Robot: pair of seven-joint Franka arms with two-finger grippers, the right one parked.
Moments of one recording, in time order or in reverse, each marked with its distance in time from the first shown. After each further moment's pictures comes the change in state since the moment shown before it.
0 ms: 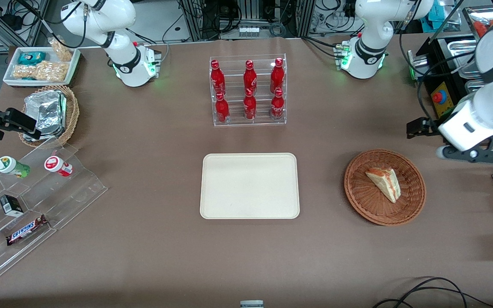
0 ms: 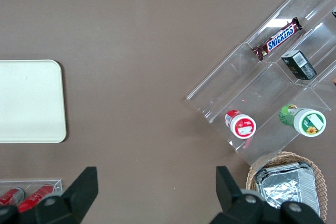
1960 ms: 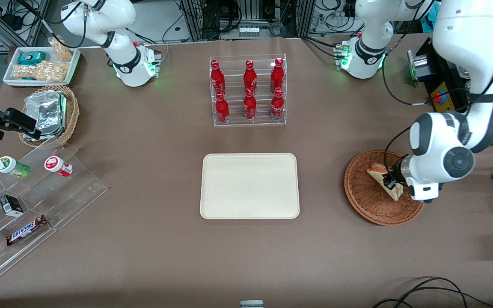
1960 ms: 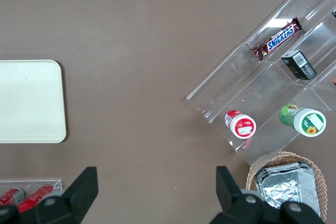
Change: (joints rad) arm -0.003 0.253 0.021 -0.181 0.002 0.377 -0.993
